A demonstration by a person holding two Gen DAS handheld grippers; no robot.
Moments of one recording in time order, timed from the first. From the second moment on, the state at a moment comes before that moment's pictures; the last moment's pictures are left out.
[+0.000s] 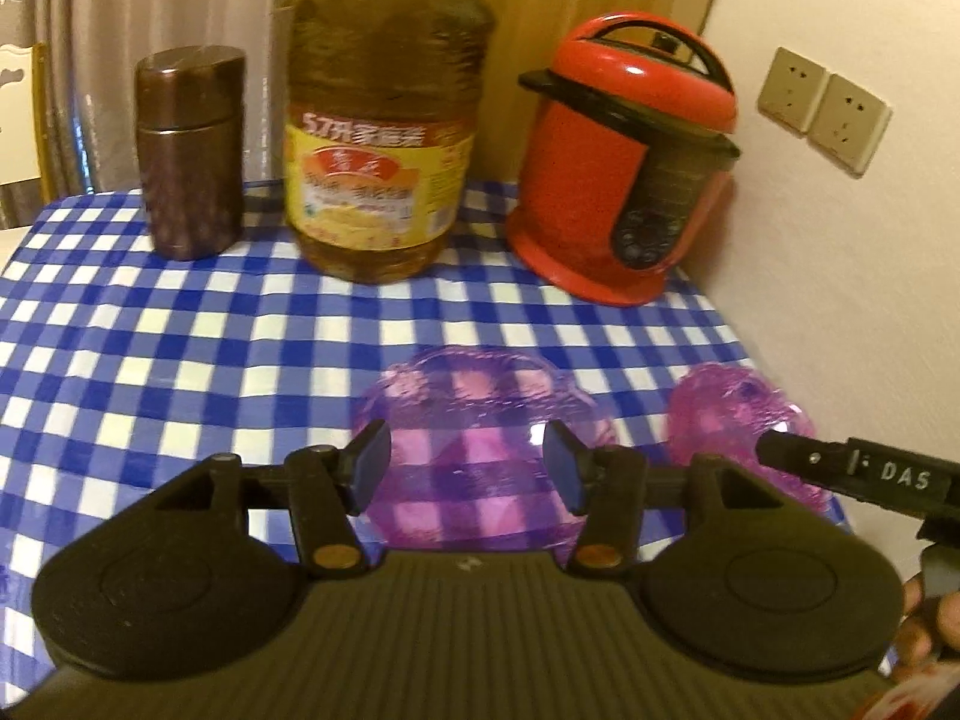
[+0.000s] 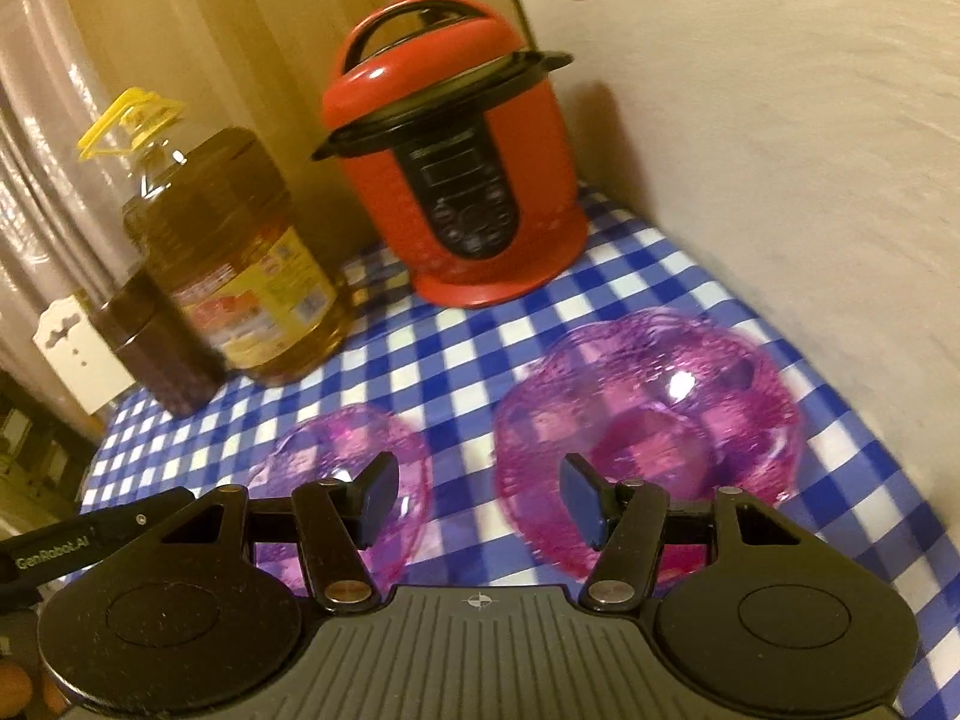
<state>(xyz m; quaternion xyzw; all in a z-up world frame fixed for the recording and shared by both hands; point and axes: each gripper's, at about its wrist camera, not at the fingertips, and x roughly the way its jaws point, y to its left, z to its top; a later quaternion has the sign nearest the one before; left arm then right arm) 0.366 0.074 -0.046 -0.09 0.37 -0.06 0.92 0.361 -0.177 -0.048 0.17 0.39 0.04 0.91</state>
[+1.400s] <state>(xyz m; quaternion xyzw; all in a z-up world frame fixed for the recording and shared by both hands) 0.406 0.114 -0.127 -0.16 0.45 -0.03 0.88 0.421 -0.127 -0.109 0.13 0.49 0.07 0.86</state>
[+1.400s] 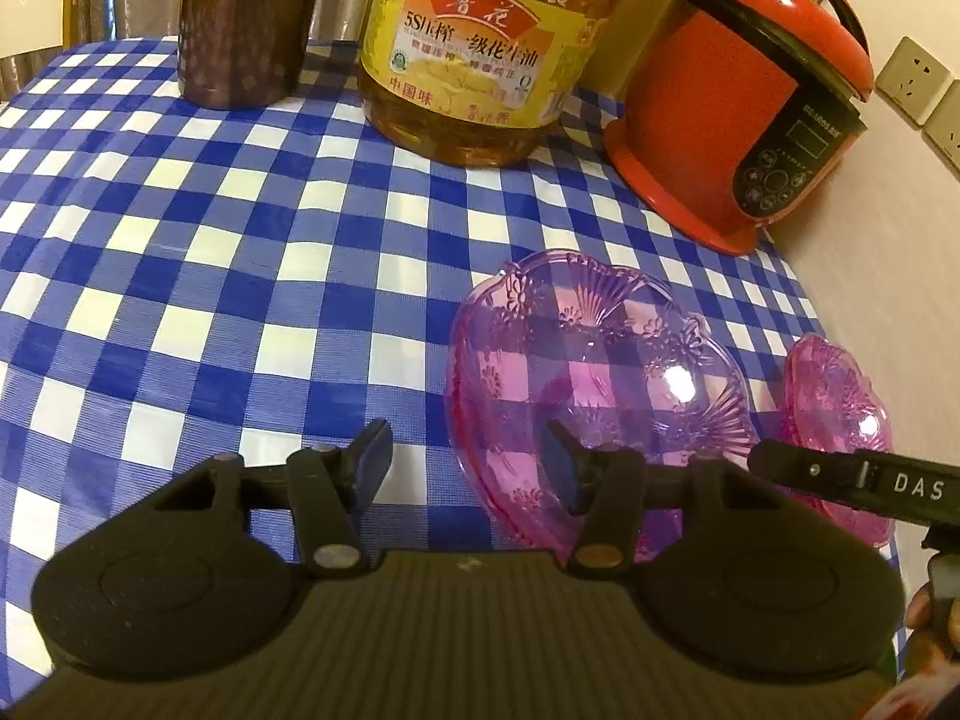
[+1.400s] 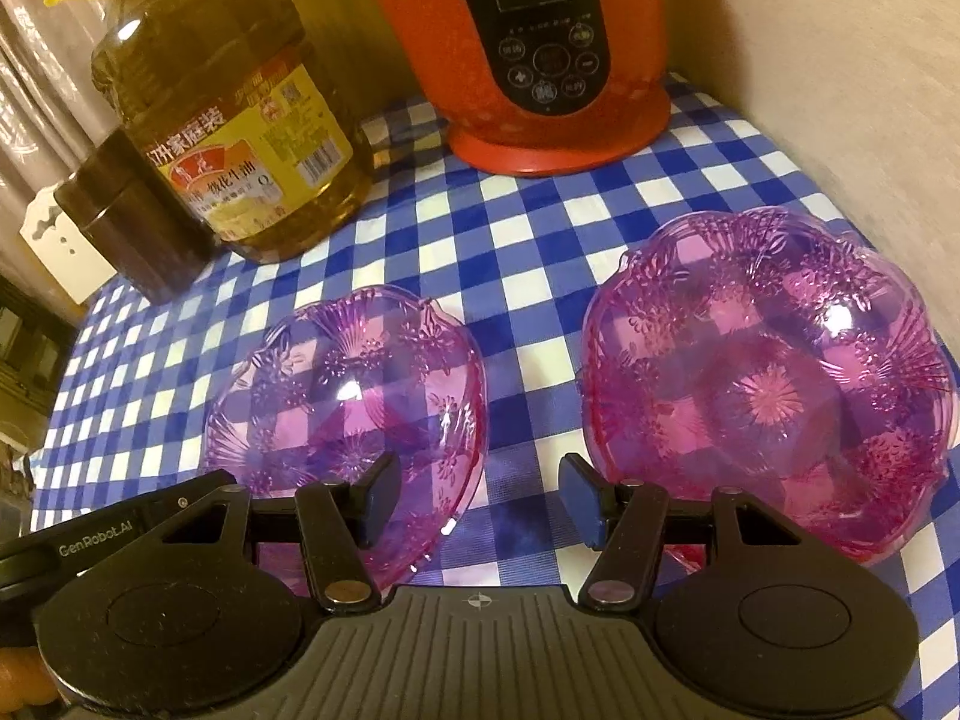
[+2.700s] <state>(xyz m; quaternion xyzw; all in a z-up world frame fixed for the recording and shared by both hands) 0.408 0.108 -0.127 -0.16 0.44 -0.04 0.88 0.425 -0.120 -0.121 0.13 0.51 0.09 0.85</state>
